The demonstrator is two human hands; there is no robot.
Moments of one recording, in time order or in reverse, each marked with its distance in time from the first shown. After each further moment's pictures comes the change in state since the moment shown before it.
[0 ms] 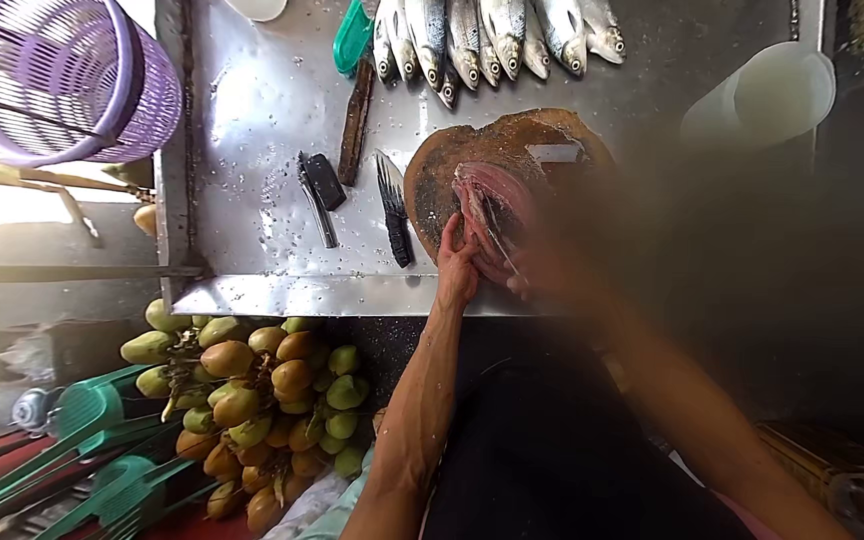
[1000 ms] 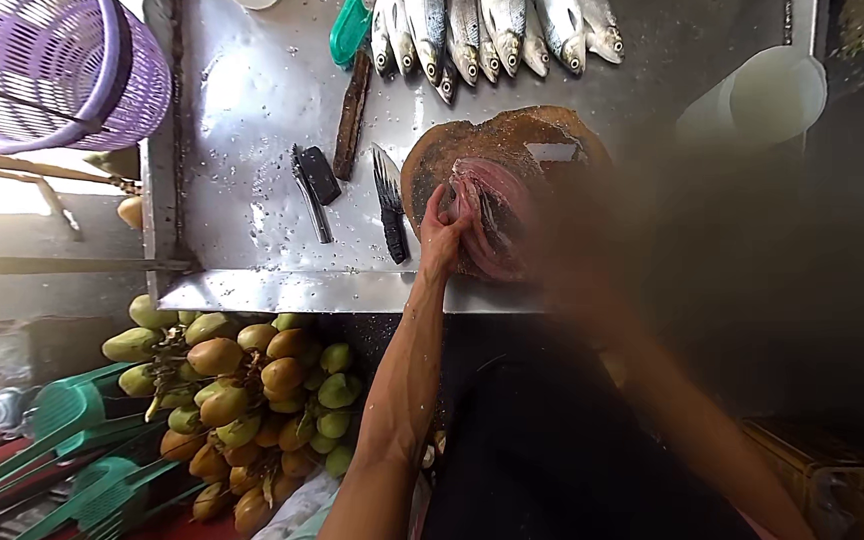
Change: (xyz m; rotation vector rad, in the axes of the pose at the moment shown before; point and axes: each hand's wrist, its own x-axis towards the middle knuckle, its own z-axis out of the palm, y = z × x) left_hand 0.047 0.026 -0.008 0.221 0.008 0.114; right_hand -0.074 0.020 0.001 -0.023 0.236 0.117
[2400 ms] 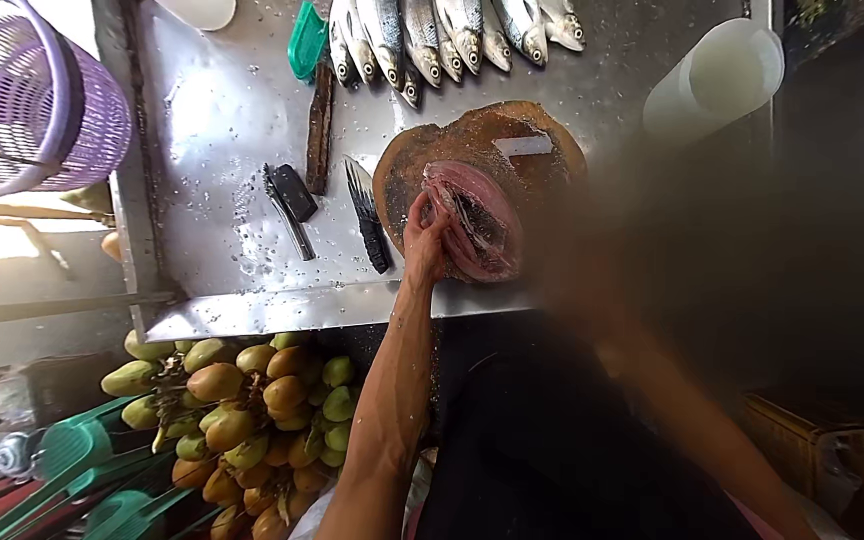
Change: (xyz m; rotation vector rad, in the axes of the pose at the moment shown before) left_hand 0.000 0.004 0.018 -0.001 0.021 -0.049; right_hand -0.018 0.019 -0.011 0.424 0.171 -0.028
